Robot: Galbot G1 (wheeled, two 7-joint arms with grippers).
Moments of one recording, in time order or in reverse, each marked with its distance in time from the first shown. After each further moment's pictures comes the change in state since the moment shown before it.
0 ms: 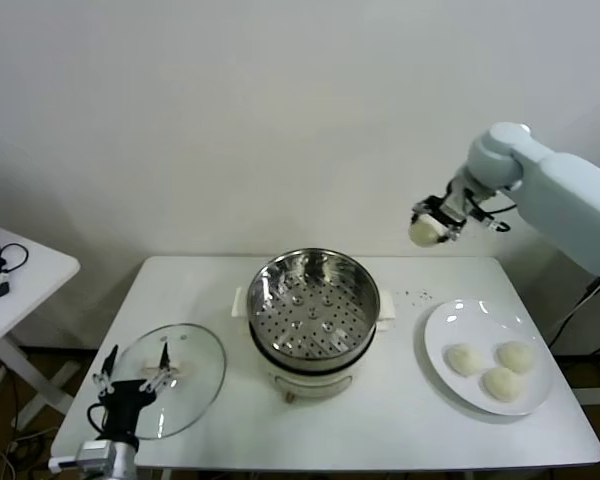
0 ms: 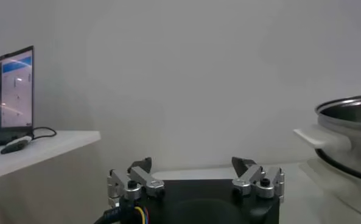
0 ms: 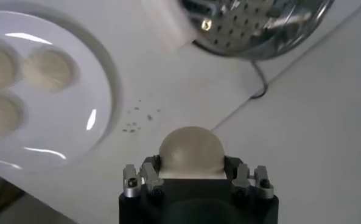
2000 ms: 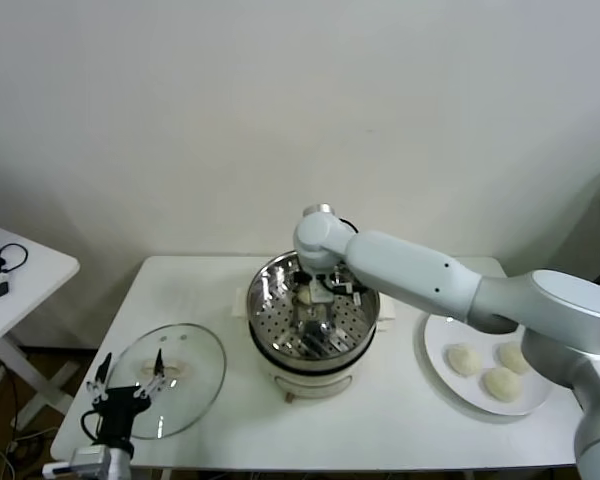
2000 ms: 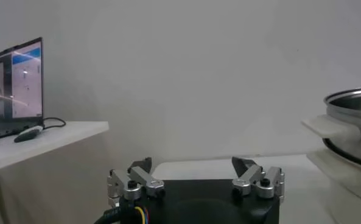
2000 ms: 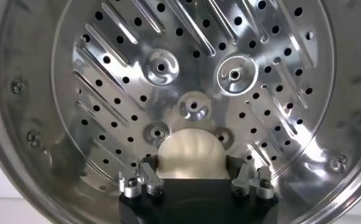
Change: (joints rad) left arm 0.023 0.003 -0.015 -0.004 -0.014 0.012 -0.015; right arm -0.288 0.398 -0.028 -0.073 -0.459 0.158 0.045
